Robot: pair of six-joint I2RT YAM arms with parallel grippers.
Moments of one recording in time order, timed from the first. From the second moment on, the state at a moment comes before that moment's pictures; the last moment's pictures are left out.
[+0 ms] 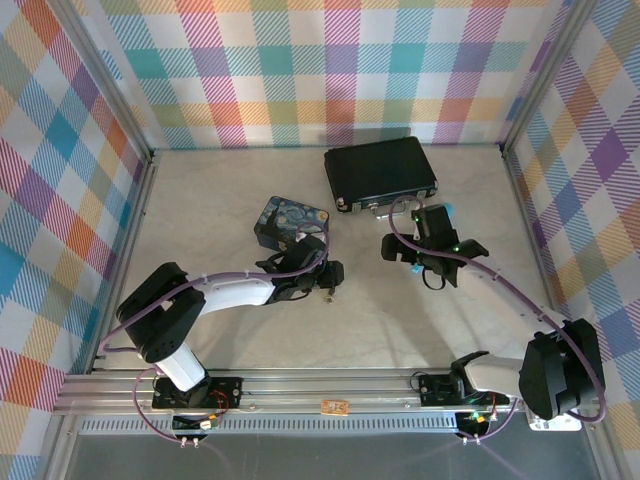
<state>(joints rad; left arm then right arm) -0.84 1.64 0.86 0.00 -0.03 -0.76 0.38 1.22 0.83 -0.50 0.05 0.39</state>
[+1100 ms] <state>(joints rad) -0.38 0.88 0.42 -0.16 -0.80 -0.38 0.04 1.50 0.46 0.50 0.12 0.10</state>
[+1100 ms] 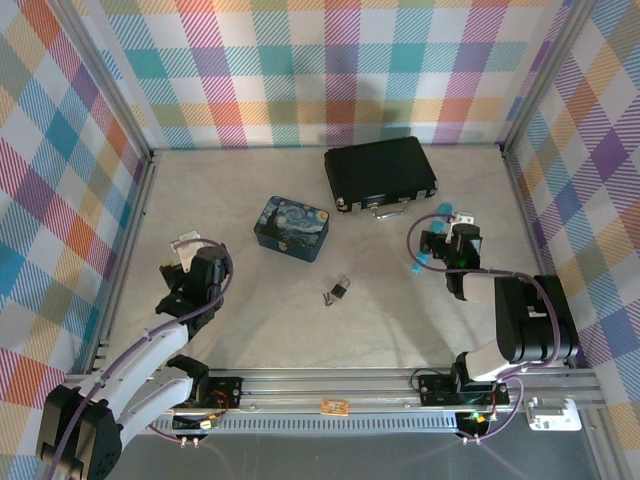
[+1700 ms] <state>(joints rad) -0.24 1.31 0.27 0.64 -0.56 -0.10 0.03 1.53 0.39 0.73 0.05 0.09</state>
